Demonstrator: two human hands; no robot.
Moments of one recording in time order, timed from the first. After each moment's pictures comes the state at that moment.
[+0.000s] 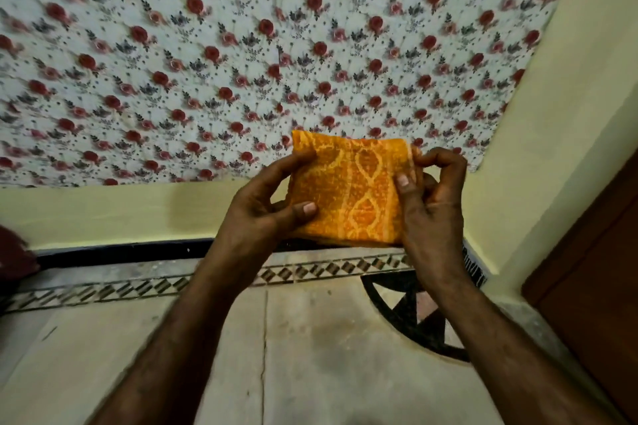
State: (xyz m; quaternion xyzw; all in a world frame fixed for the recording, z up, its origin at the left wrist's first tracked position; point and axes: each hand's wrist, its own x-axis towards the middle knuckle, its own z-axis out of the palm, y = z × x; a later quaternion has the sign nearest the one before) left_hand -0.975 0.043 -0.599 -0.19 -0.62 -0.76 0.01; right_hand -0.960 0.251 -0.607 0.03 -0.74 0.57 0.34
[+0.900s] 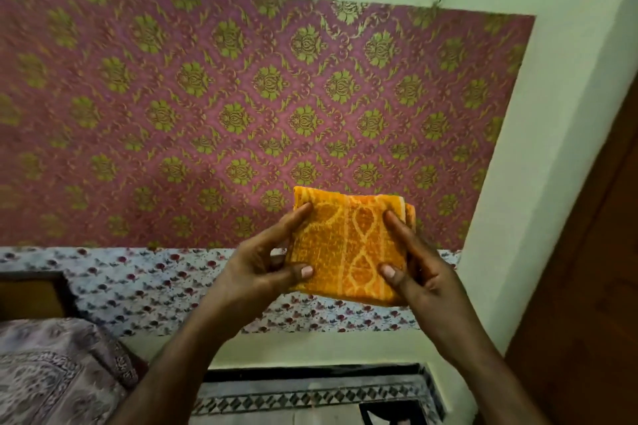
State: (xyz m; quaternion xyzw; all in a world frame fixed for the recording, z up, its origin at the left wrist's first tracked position) left_hand -0.769 -0.061 0.076 -0.25 -0.68 -0.69 0.02; right_hand -0.755 0.193 0.058 0.18 -0.77 0.58 0.17
